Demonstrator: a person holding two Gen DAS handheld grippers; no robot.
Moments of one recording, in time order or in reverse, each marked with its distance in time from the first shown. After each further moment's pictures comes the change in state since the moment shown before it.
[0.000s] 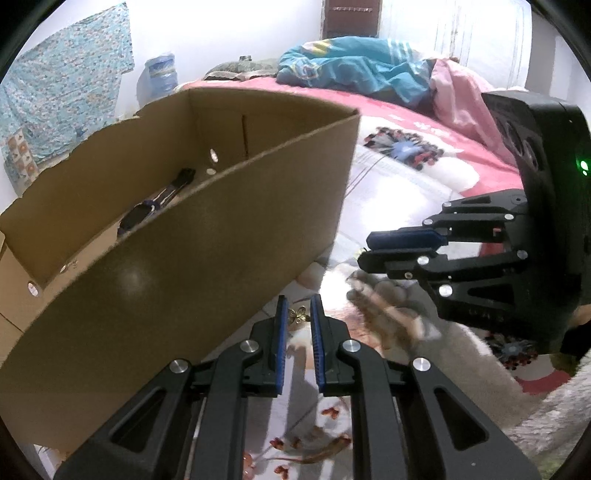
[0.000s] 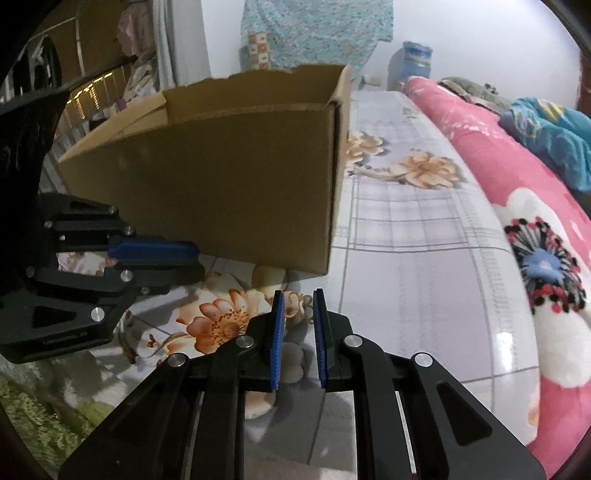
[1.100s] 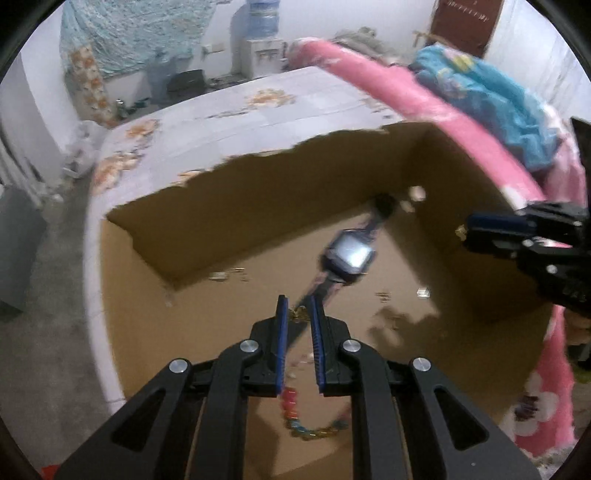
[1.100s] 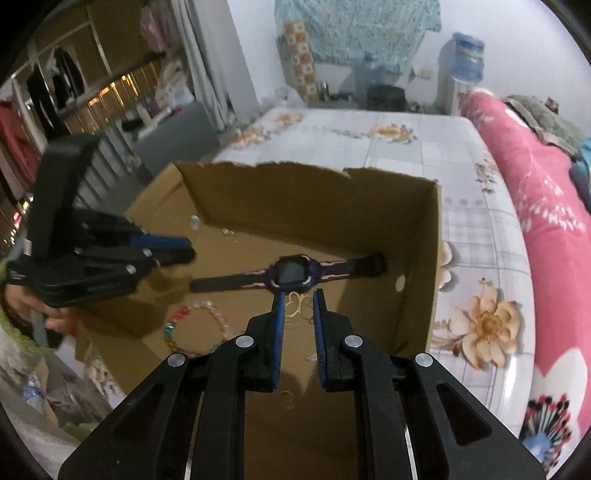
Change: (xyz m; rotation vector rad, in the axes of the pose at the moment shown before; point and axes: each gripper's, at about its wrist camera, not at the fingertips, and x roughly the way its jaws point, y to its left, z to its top) left arm -0.016 0.195 0.062 -0.304 0.219 0.187; right arm 0.069 0.017 0.173 -0.078 0.110 0.162
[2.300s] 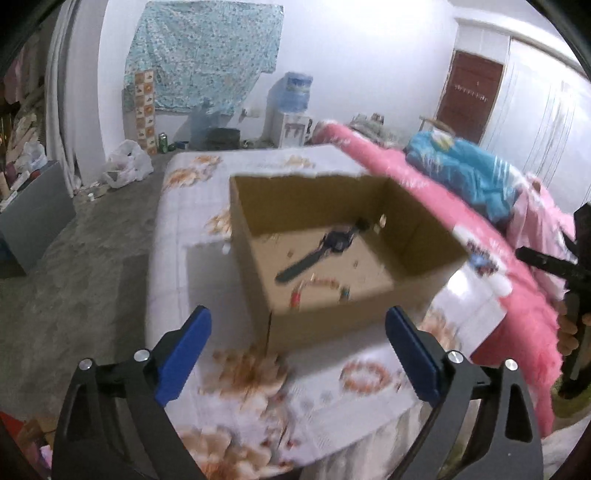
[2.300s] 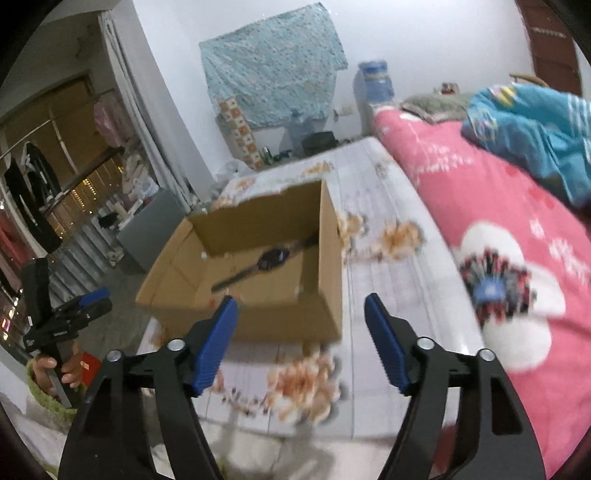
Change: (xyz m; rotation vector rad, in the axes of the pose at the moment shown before) left arm -0.145 0.001 -0.172 -0.138 -0.334 -0.008; right arm -0.155 0.012 -0.142 0.335 -0.257 -0.069
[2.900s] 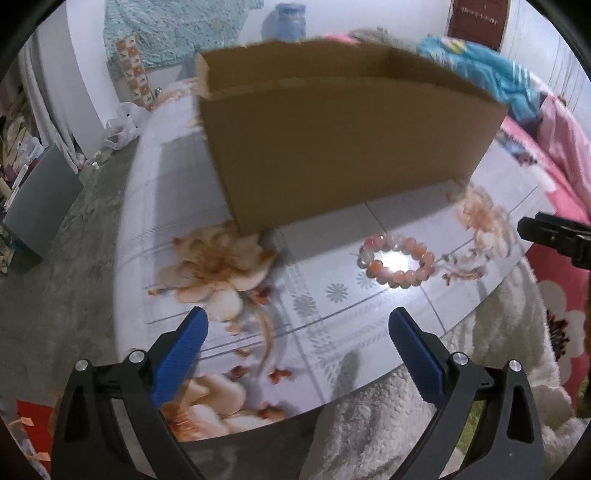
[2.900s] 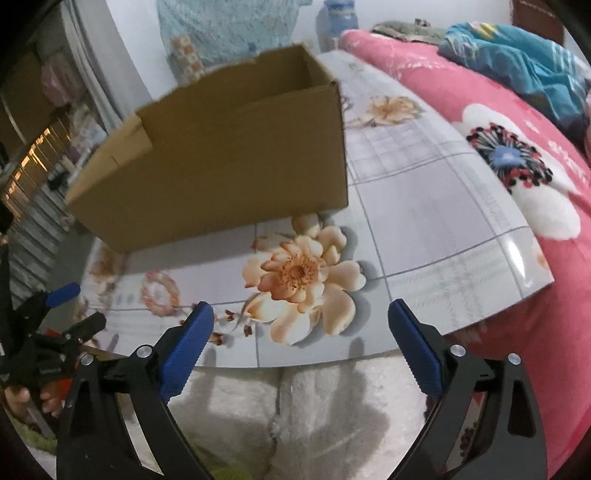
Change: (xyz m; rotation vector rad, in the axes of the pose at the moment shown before) left arm 0.078 -0.033 -0.084 0.107 0.274 0.117; right arm 0.084 0.030 -0.085 0.013 0.242 -0.229
